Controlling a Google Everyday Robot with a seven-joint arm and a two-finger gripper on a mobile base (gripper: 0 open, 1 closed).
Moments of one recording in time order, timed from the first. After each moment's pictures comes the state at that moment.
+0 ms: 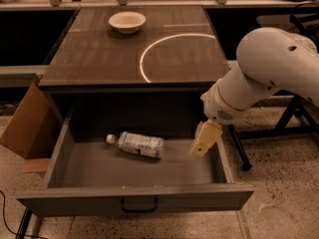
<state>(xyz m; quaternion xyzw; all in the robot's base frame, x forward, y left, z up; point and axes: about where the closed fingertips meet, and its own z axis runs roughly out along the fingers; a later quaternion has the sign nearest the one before) 0.499 -0.109 0.791 -0.59 0.78 0.09 0.19</state>
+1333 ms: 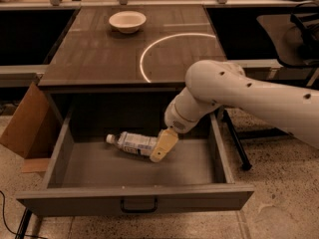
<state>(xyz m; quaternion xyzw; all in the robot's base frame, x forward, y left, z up) 0.537 -0.020 0.711 -0.57 0.78 0.13 0.20</state>
